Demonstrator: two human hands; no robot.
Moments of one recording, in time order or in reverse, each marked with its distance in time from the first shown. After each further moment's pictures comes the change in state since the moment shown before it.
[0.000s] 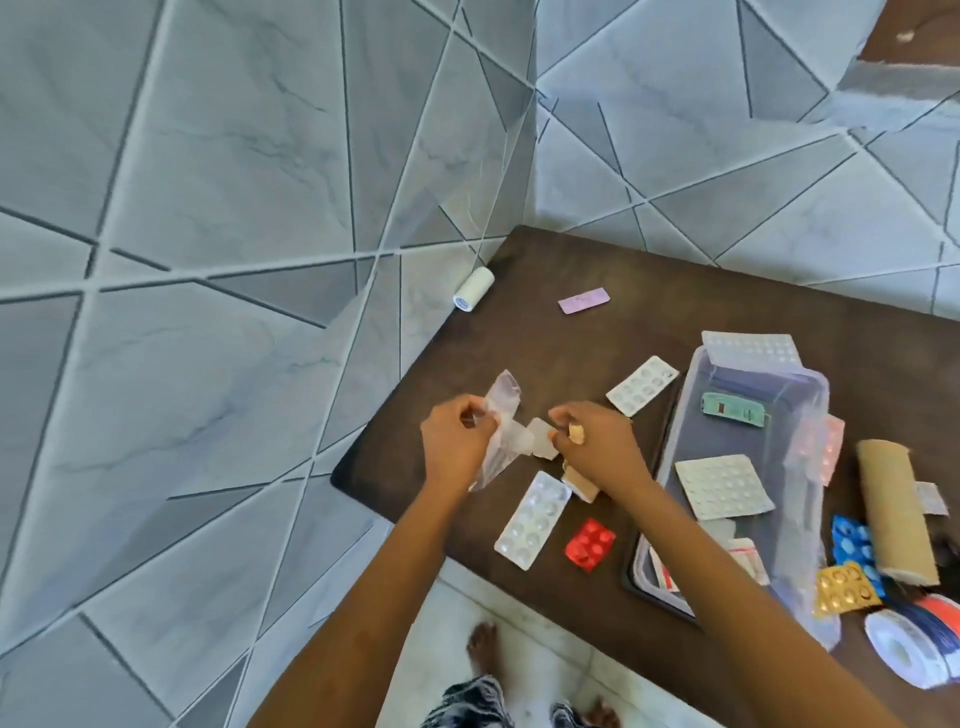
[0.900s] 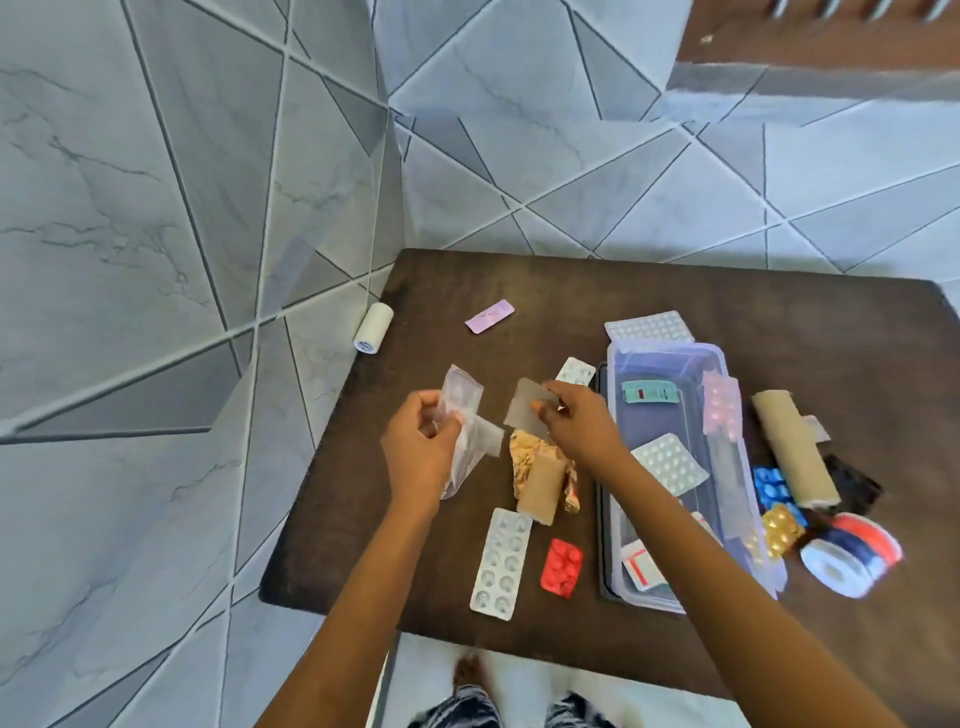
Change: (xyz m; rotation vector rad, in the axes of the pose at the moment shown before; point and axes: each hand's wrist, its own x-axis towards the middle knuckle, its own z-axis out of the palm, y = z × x) left_hand 0.037 0.032 0.019 -0.141 -0.156 0.140; right_hand 0.015 -0.017 -0.044 0.191 0.188 0.410
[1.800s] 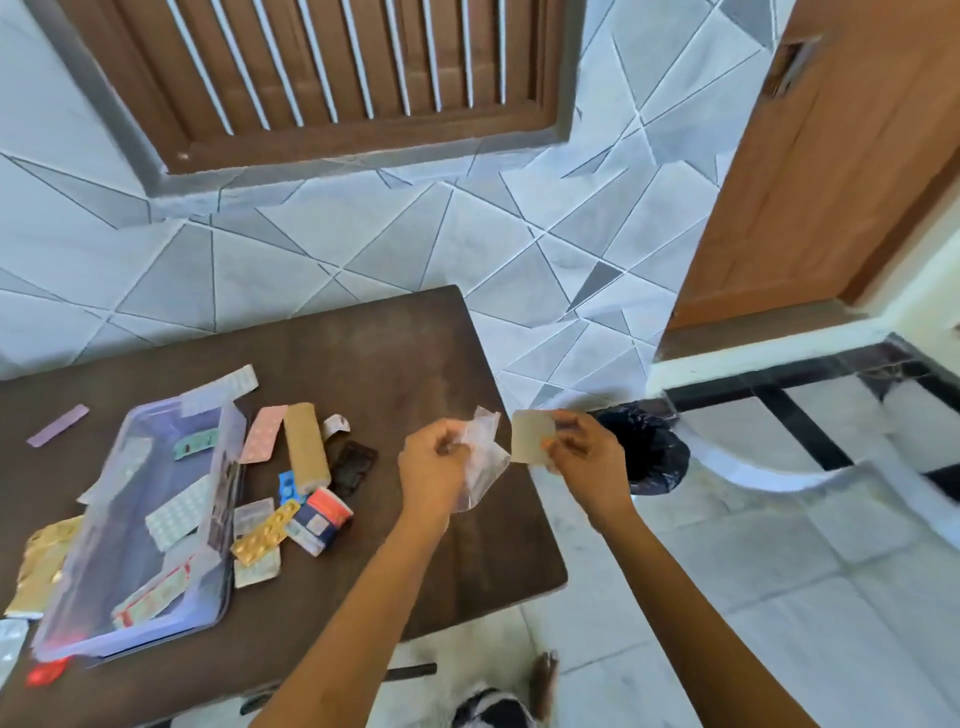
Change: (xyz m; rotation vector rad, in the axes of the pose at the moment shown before) left_hand -0.330 0.157 0.451 -0.069 -0.463 0.066; right_hand -0.218 0.392 -0.389 0.429 0.618 0.168
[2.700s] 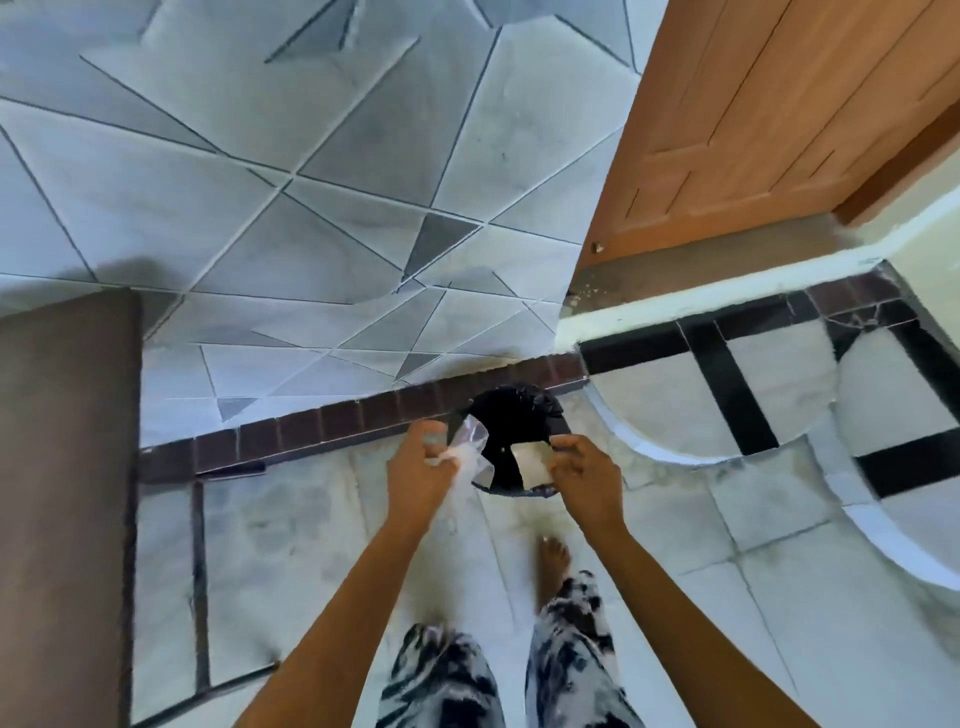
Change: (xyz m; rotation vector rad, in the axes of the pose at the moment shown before) left_hand 0.211 -0.006 0.420 0.278 -0.152 -0.272; right_hand 0.372 0.219 -0.215 -0.203 -0.090 0.399
